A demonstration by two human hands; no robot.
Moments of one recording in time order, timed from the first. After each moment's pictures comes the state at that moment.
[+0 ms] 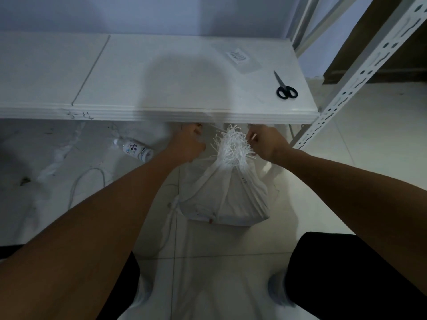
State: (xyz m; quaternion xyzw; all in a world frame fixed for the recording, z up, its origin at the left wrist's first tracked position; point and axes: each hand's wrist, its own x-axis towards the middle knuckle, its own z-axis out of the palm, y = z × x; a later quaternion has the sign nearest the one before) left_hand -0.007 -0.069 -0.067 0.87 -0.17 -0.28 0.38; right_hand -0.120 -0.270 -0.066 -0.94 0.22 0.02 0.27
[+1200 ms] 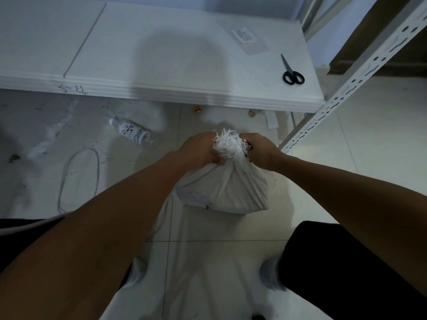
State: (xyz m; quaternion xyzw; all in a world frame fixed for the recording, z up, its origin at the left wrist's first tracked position) left_hand -0.036 -0.075 -0.118 0.86 -0.39 -0.23 0.22; right_hand -0.143 -0.242 -0.096 -0.94 0.13 0.06 0.32
